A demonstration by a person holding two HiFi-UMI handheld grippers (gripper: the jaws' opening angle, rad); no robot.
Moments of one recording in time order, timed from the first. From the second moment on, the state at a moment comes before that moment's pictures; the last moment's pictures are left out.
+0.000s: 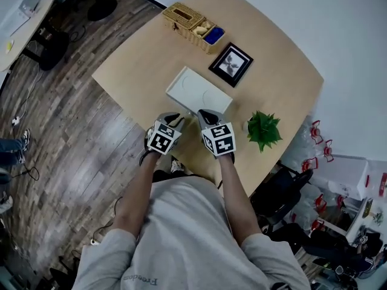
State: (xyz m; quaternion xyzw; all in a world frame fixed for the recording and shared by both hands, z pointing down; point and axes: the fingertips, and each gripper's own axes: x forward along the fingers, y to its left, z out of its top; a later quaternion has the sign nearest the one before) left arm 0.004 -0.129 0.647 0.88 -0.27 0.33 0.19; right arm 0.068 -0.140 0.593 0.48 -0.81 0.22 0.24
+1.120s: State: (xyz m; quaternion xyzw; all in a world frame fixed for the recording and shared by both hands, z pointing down) left arm -0.011 -0.109 0.606 0.90 -0.32 0.26 0.16; right arm 0.064 -0.070 0.606 0.50 -0.81 0.24 0.17
